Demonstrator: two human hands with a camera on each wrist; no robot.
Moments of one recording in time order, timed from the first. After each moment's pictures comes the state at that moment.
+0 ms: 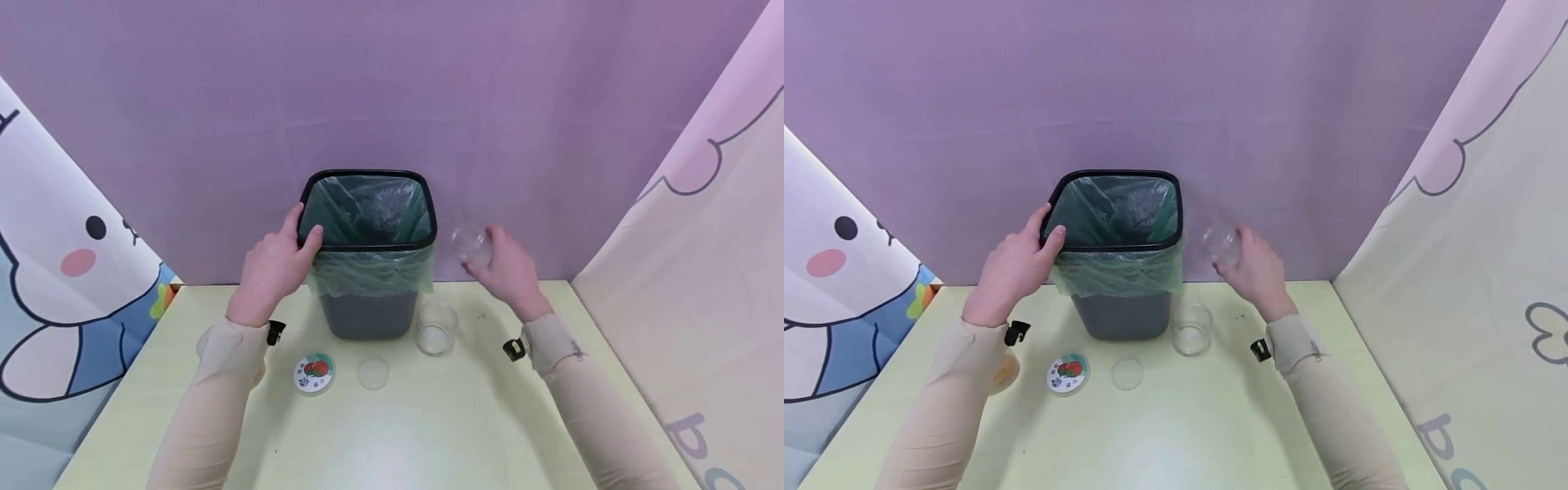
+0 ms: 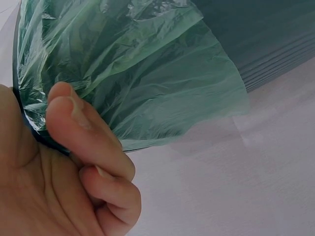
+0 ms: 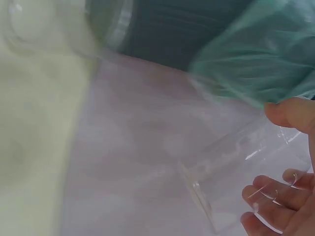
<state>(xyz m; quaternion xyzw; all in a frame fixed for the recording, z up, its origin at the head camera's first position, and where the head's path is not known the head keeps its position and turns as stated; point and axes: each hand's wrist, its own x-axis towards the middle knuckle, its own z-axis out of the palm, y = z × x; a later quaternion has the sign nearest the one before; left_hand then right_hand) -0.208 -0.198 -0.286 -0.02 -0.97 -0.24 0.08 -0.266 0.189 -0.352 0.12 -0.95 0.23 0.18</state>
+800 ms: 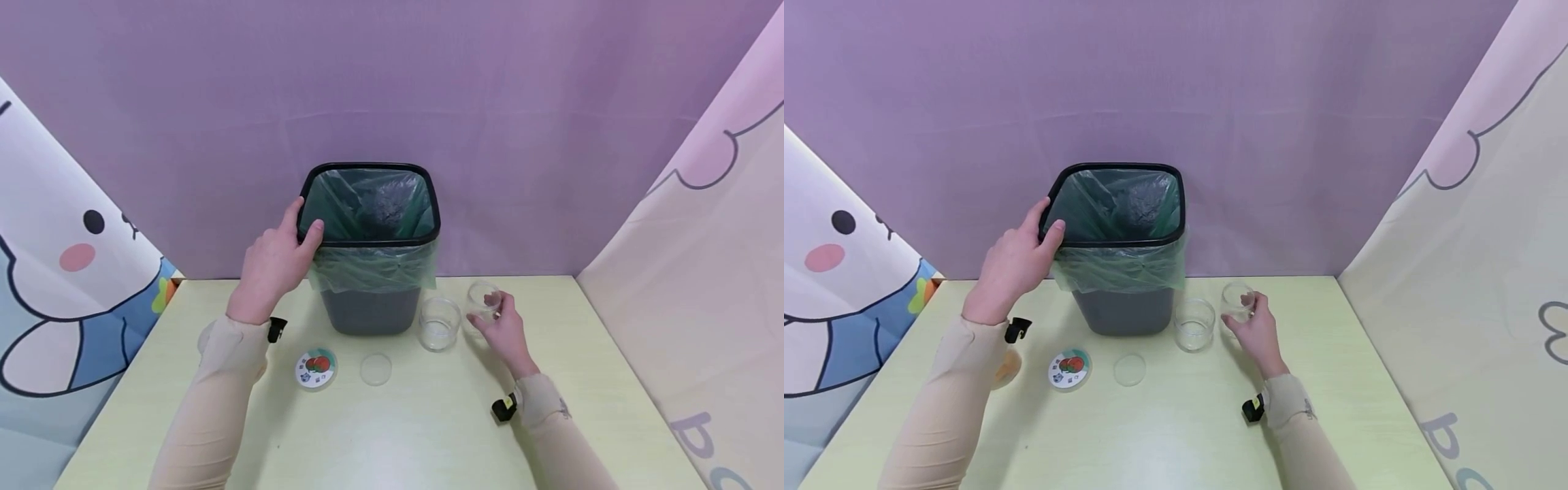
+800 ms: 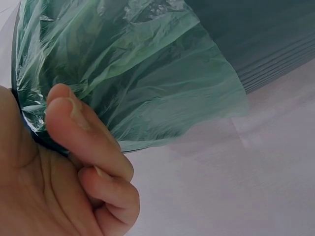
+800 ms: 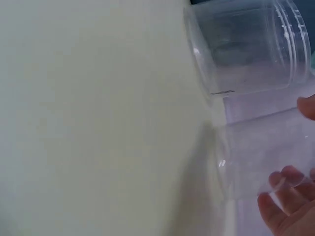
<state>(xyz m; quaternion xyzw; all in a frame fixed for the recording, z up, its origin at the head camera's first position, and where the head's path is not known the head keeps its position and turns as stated) -0.210 -0.196 -0.290 -0.02 -0.96 -0.25 0.09 -0.229 0.206 -0.505 0.02 -0.86 0.50 0.10</state>
